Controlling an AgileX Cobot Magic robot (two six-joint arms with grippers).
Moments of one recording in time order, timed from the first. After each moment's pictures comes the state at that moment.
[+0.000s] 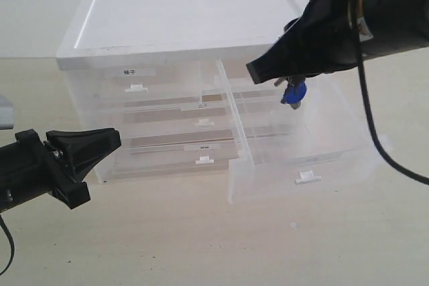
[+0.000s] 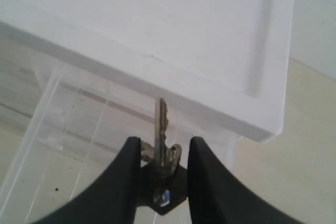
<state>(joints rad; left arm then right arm) -0.09 1.67 -0.26 0.75 -1.22 -0.41 0.78 1.29 -1.03 -0.70 0.63 0.64</state>
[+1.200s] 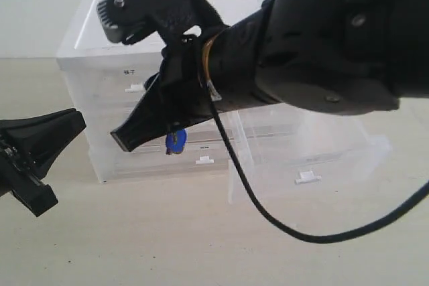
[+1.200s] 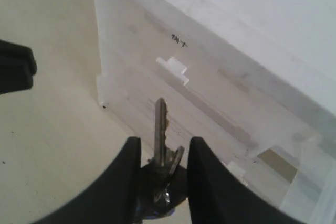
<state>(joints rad) -0.09 1.38 -0.12 0.62 -1.22 -0.33 0.99 1.56 -1.11 -0.63 0.37 0.57</state>
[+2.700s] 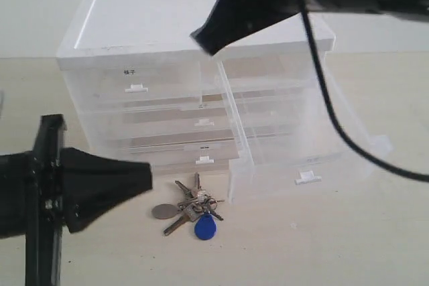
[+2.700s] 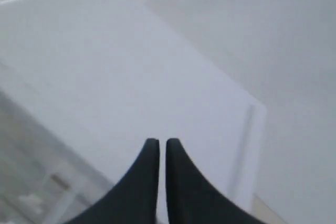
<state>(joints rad) -0.19 1.38 -0.27 1.17 -1.22 -0.41 0.95 1.35 -1.12 -1.18 0.61 0.78</state>
